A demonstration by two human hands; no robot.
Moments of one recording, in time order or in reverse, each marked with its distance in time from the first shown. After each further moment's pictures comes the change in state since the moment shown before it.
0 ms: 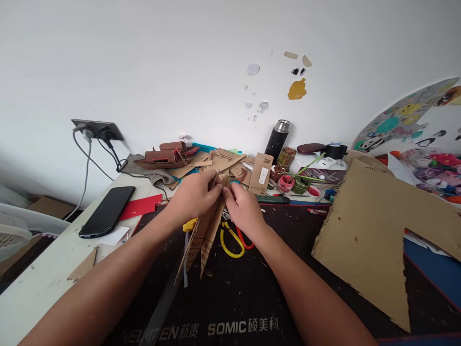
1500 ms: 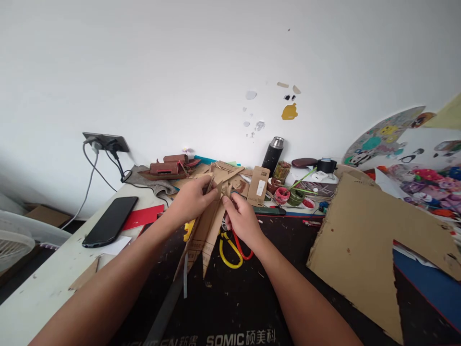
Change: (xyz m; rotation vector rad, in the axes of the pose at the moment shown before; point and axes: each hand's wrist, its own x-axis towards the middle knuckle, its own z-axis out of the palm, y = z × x) left_hand 0.006 -0.012 -0.009 -0.222 0.006 0.001; right_hand -0.005 0.002 0.007 0.565 -0.106 0.154
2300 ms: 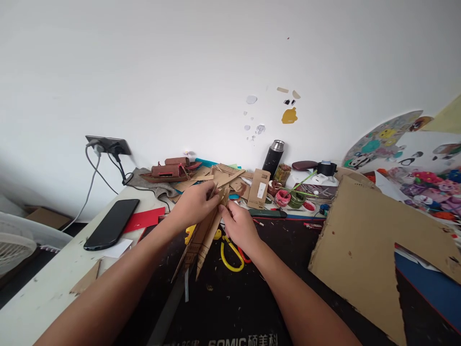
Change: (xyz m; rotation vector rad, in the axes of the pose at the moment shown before) left_hand -0.001 -0.002 0.002 0.131 0.005 0.012; right_hand -0.005 -0.002 0.006 -0.283 0.005 -0.042
